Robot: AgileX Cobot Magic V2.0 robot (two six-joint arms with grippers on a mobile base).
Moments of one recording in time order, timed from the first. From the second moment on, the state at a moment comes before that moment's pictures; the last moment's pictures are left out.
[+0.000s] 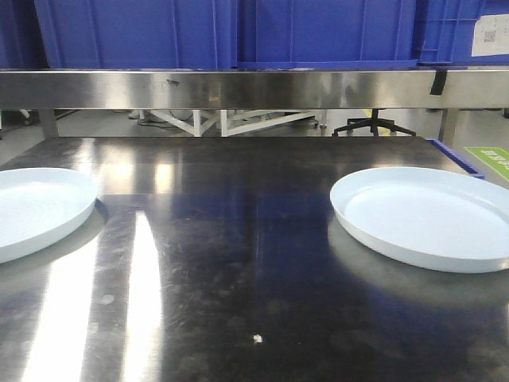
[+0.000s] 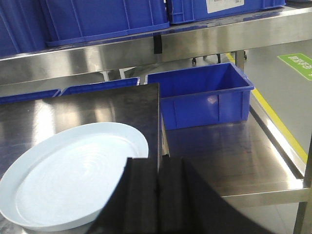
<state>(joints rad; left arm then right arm) -0.08 0.00 0.01 0.04 0.12 -0.09 -0.06 -0.01 0.03 0.05 0.13 0.15</state>
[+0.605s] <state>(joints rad) -0.08 0.00 0.01 0.04 0.12 -0.09 -0.06 -0.01 0.03 0.05 0.13 0.15</state>
